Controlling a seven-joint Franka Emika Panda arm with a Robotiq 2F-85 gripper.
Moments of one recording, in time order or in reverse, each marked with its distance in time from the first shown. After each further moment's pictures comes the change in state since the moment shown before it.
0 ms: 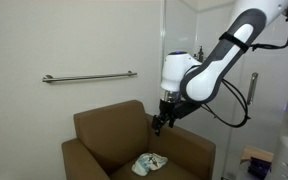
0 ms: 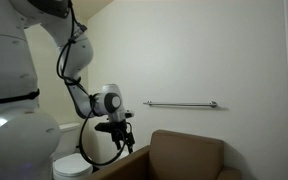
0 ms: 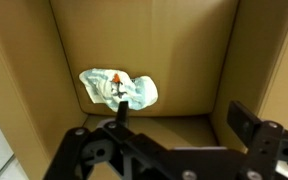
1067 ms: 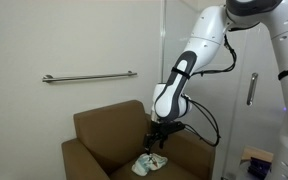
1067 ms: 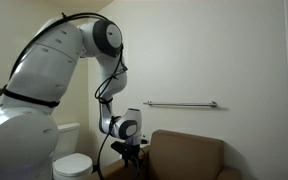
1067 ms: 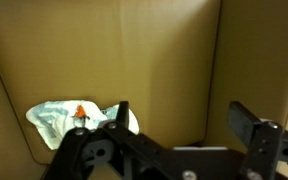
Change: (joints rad) arm -0.028 0.548 -0.069 0.258 0.279 0.171 -0.343
